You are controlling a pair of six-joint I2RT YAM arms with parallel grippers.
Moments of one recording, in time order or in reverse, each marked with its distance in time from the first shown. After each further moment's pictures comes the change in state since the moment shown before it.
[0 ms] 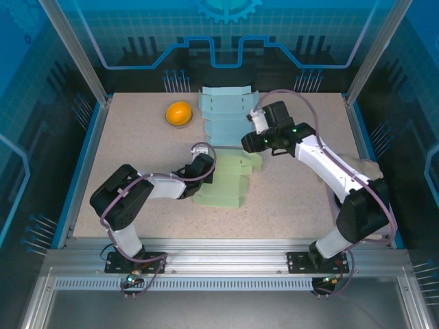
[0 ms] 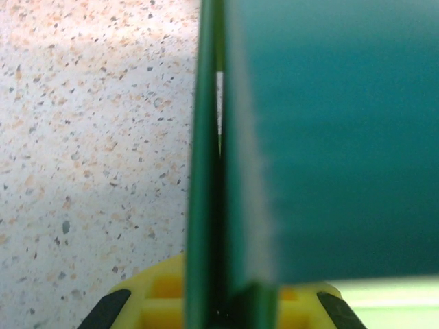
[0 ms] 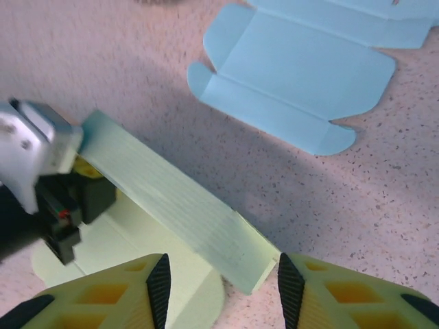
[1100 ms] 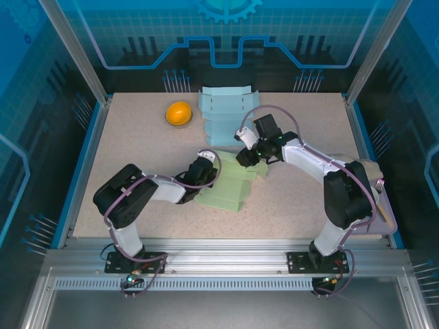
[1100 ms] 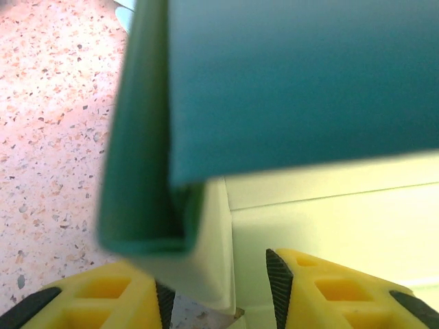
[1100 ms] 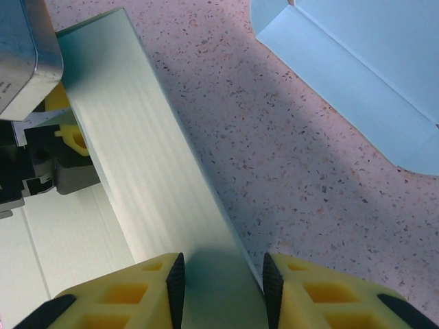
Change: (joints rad) left arm -0.010 0.031 -0.077 0.234 0.069 0.288; right arm 0.002 0.164 -0.140 0.170 -0.139 -0.369
